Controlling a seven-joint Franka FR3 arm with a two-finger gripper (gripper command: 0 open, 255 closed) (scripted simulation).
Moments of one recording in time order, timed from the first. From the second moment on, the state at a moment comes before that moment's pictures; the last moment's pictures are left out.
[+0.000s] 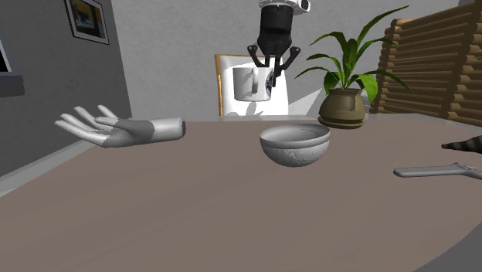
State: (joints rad) arm -0.03 -0.15 0.16 -1.67 0.07 1.52 0.15
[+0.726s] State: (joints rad) arm -0.13 -0.26 0.00 -1.79 0.05 1.52 -0.10
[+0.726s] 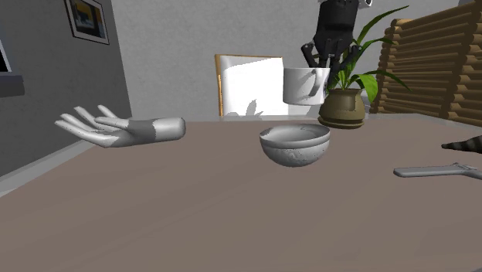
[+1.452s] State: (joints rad) arm -0.13 -0.30 0.00 -1.98 0.05 1.66 -0.11
